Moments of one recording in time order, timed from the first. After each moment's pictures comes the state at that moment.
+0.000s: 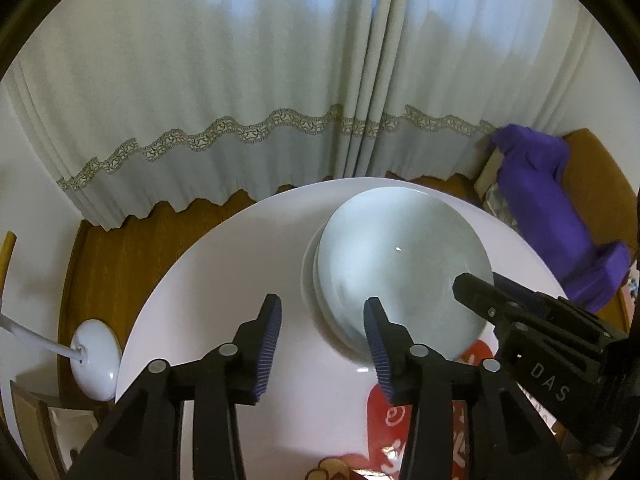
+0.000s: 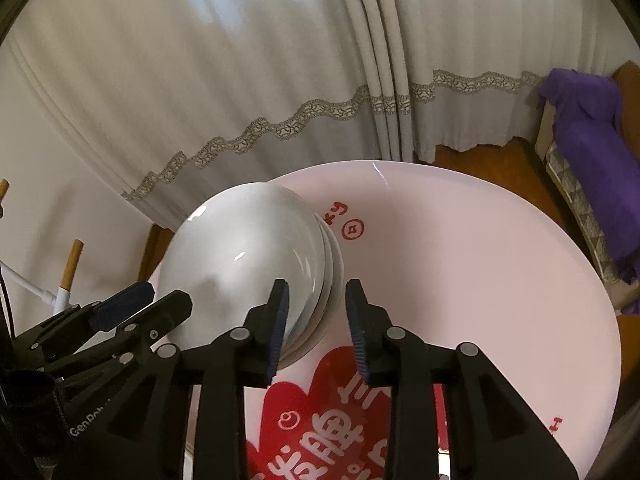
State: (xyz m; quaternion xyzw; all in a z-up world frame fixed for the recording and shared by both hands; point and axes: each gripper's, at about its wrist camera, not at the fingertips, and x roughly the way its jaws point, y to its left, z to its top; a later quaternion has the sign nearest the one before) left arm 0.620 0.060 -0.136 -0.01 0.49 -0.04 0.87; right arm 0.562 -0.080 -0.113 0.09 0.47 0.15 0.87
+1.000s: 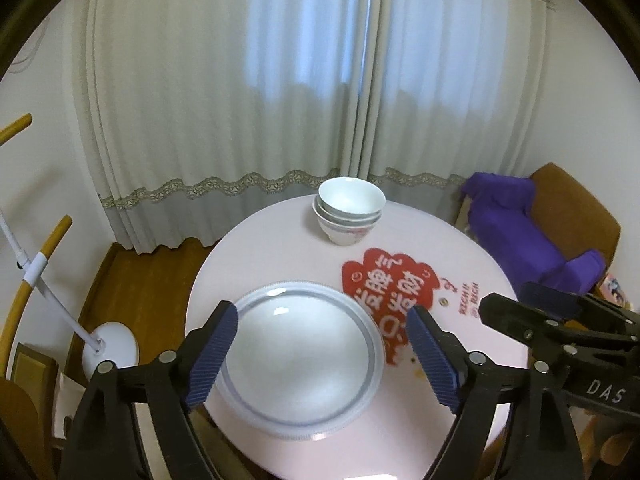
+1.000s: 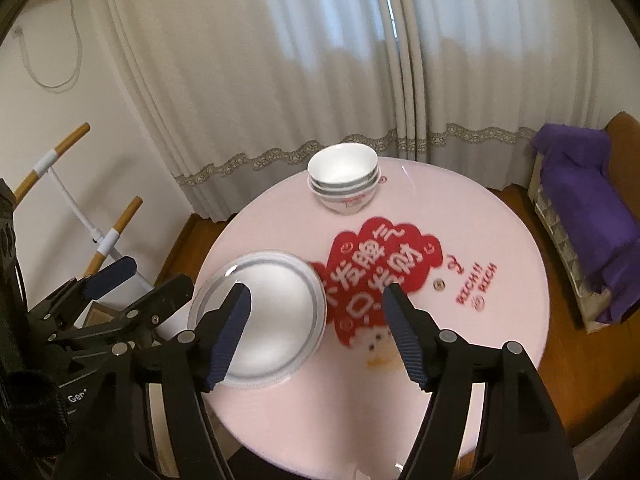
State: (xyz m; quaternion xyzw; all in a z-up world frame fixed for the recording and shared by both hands) left arm 0.181 0.076 -0.060 -0.02 0.35 -0.03 0.94; right arm 0.267 -0.111 -0.015 0.03 0.38 0.20 0.90
